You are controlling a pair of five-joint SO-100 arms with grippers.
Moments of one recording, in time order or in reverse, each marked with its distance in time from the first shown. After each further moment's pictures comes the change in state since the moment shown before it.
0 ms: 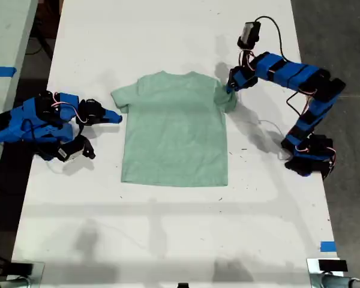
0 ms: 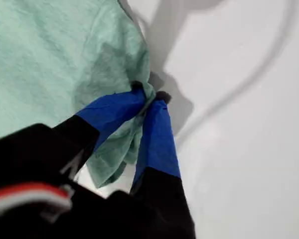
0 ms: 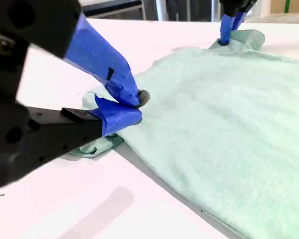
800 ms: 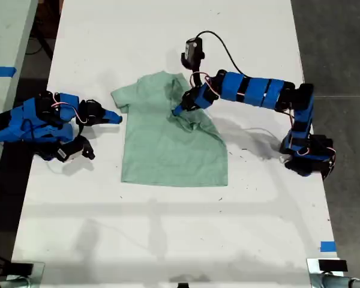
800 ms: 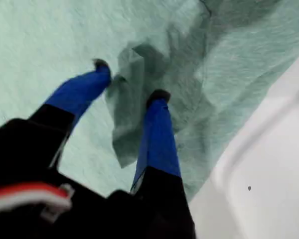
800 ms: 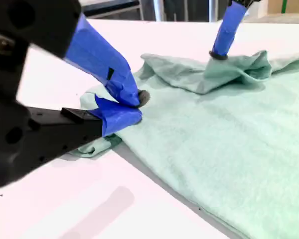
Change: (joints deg) arm 0 0.5 0.0 0.0 0.0 0.0; arm 1 -28.9 -16.4 -31.9 6.0 3.4
